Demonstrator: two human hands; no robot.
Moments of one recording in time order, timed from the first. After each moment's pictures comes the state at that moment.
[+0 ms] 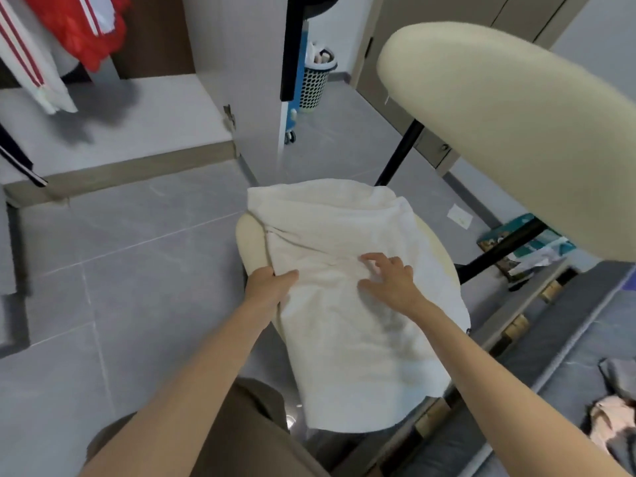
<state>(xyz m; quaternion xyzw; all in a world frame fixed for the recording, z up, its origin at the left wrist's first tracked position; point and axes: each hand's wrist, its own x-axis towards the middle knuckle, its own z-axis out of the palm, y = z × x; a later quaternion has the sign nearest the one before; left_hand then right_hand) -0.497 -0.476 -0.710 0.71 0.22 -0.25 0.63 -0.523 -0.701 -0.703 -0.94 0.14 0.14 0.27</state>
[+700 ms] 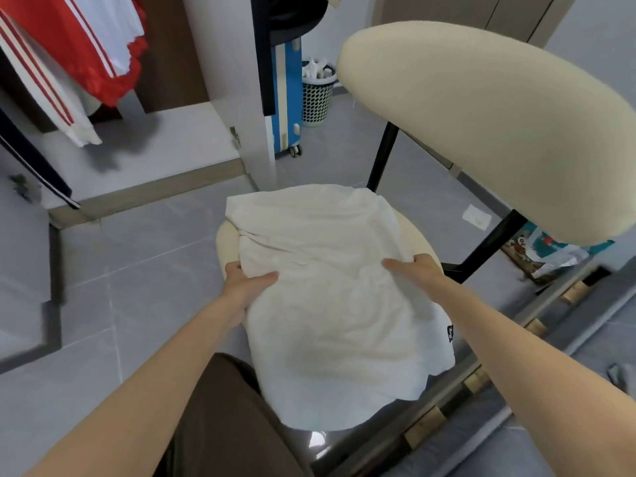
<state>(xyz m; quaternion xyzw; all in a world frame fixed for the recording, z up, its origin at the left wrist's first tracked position) -0.510 -0.500 -0.705 0.68 0.21 -0.19 0.67 -0.503 -0.827 -0.726 -0.81 0.33 0.16 0.46</state>
